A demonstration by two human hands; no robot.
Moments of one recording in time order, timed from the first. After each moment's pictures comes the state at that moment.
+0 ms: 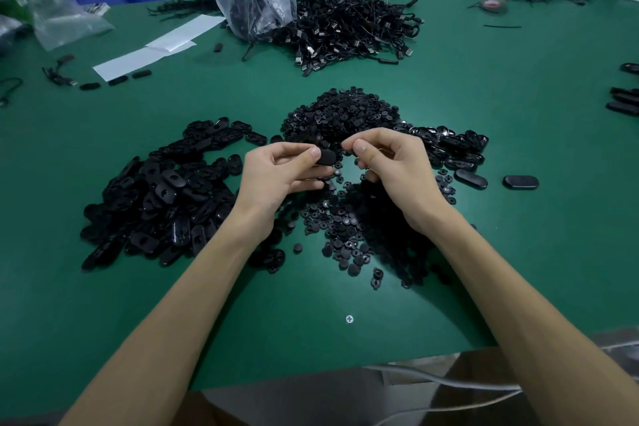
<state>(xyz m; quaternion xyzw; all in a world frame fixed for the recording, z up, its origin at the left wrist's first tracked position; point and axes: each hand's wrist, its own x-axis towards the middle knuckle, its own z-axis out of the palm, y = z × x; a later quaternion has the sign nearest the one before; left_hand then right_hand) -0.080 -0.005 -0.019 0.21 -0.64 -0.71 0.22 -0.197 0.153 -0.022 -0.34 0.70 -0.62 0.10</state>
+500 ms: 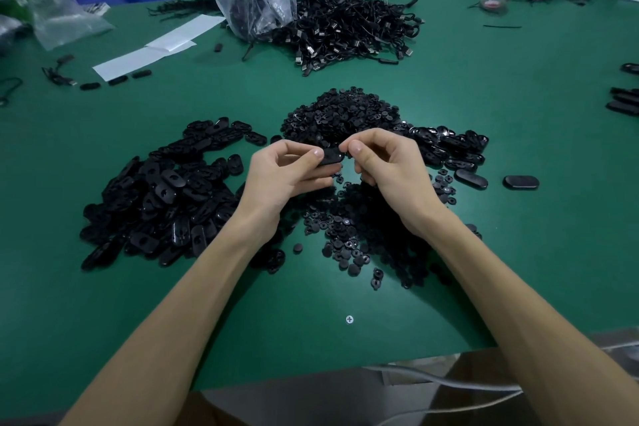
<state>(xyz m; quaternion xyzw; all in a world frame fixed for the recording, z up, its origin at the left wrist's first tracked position) -0.081 0.000 -0.021 0.19 -0.62 -0.73 0.22 -0.192 0.149 -0.023 -0.34 0.69 -0.63 0.12</state>
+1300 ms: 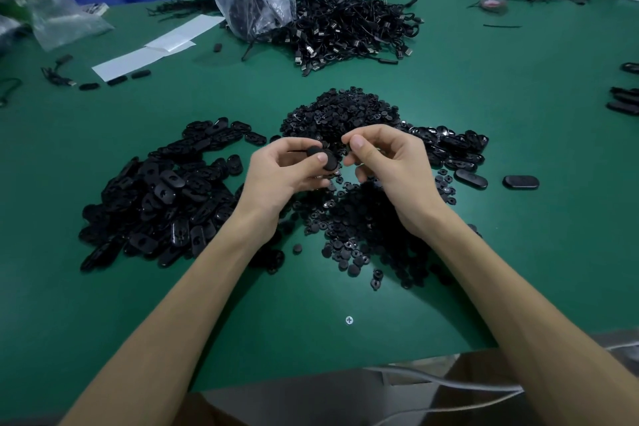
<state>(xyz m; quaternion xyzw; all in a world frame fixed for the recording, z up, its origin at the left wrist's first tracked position) -0.080 0.001 -0.016 0.20 -0.64 -0.71 0.22 -0.190 0.149 -0.022 -0.32 0.62 -0.71 0.14</state>
